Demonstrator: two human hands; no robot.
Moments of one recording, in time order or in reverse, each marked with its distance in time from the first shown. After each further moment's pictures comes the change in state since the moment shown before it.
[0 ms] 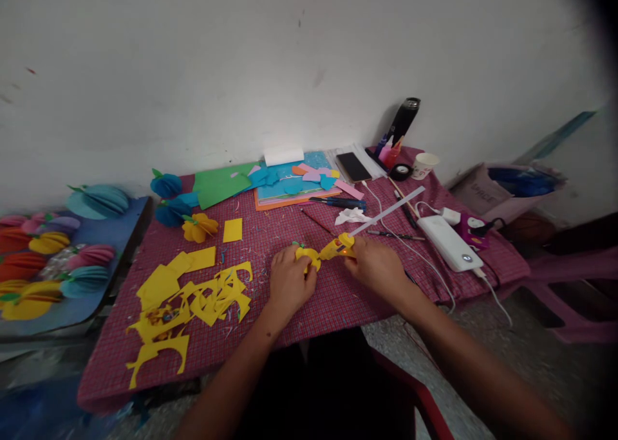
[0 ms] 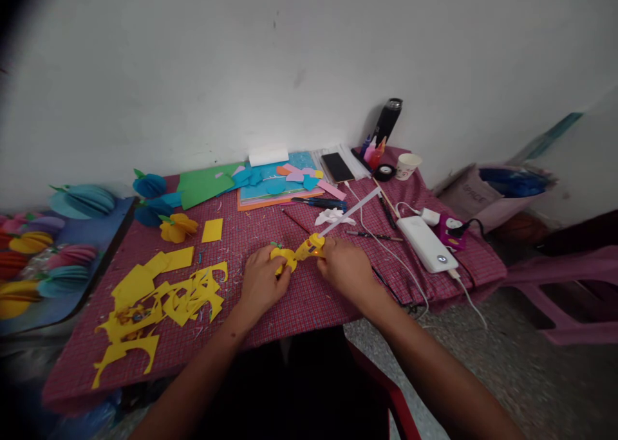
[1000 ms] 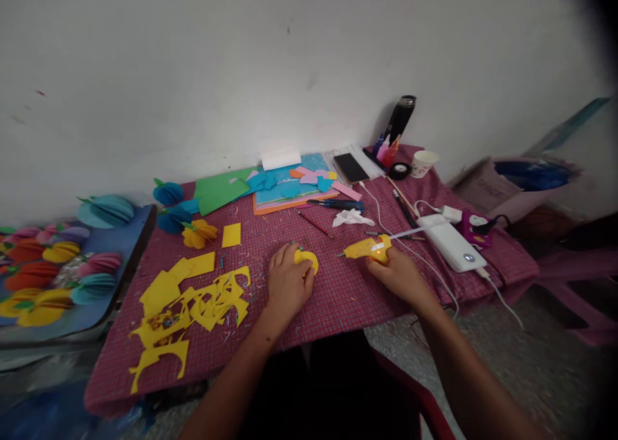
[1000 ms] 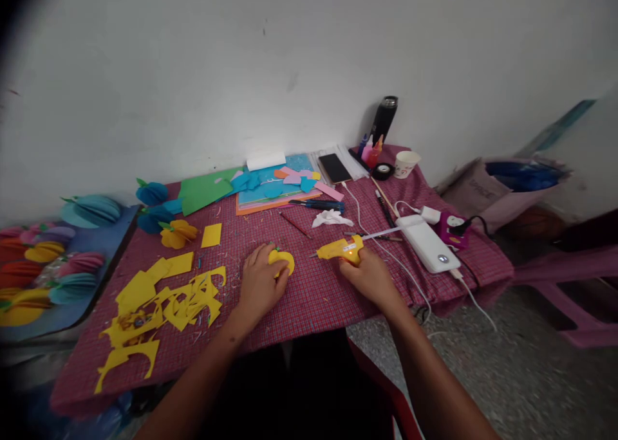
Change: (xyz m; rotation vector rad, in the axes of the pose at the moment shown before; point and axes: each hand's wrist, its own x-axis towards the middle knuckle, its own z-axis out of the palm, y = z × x) left_hand 0.002 0.005 0.001 0.087 0.031 0.028; right_hand -0.017 0.060 0.038 0.590 0.015 0.345
